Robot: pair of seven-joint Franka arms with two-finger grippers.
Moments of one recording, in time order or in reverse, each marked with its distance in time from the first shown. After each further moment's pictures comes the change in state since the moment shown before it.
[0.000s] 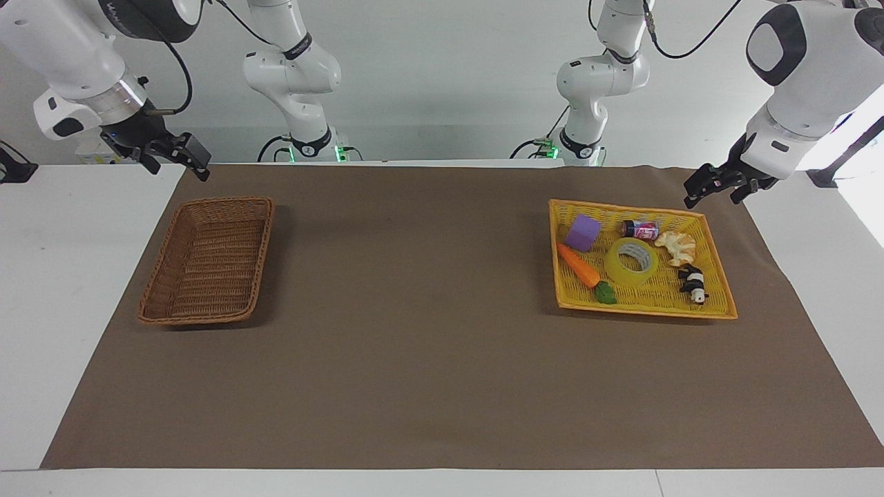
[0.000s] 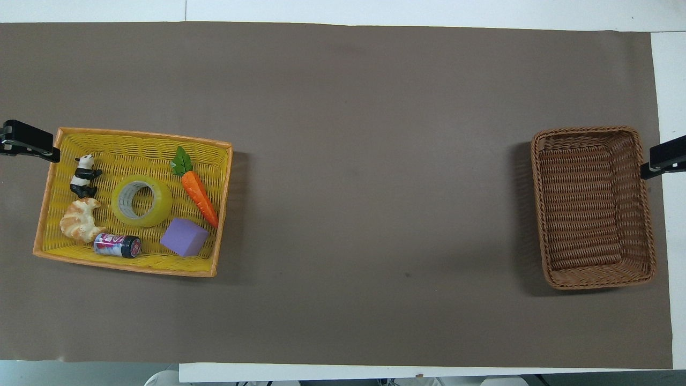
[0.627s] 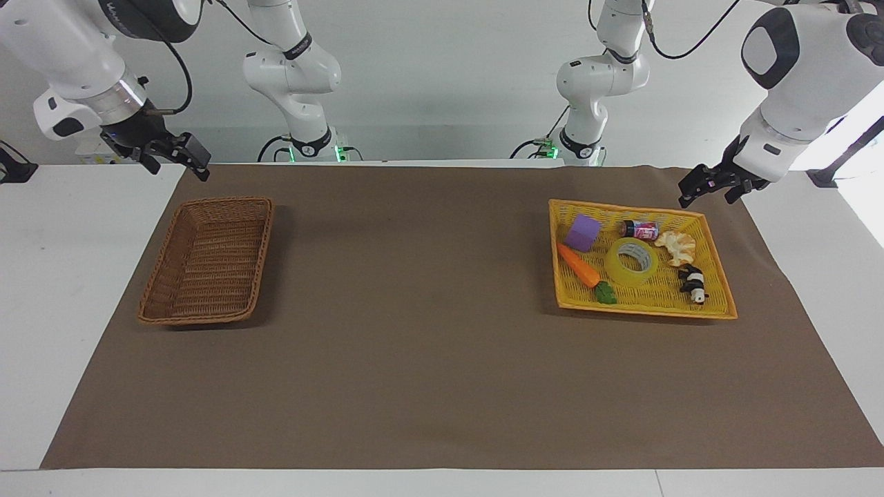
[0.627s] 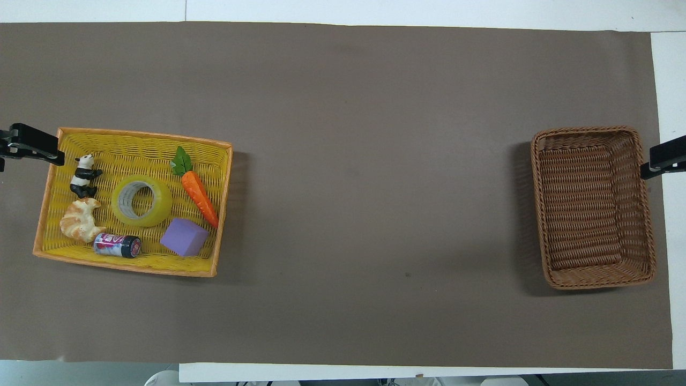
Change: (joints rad) left arm 0.000 -0.029 -0.002 -0.096 0.001 0.095 -0.001; right arm 0.000 0.000 0.000 0.000 0.000 0.000 0.000
